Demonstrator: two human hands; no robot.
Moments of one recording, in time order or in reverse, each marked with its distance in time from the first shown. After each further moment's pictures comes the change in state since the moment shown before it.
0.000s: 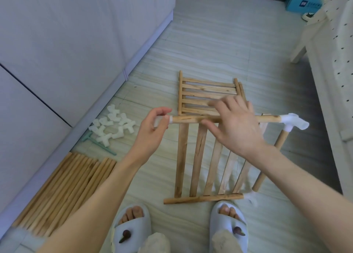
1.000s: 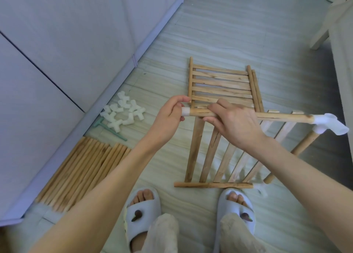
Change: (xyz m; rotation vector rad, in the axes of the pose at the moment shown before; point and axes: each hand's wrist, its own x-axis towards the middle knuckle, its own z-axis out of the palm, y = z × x) left_hand -0.005 0.015 0.006 0.013 -0.086 -0.072; right_hand -0.007 -0.017 0.017 -0.012 -0.235 -0.052
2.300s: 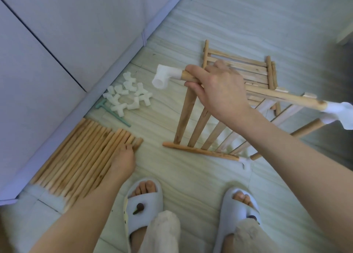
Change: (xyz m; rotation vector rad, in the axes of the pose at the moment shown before) left_hand -0.045 -0.233 -0.091 1.105 -0.058 -0.564; right_hand 0.082 -0.053 0.018 -0.015 0.129 -0.084
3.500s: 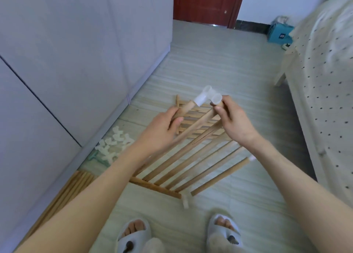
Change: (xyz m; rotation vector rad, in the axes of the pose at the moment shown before) left_hand -0.100 0.185 -0.228 -0.516 0.352 0.910; right_hand -0.057 0.084 -0.092 0.687 0.164 0.357
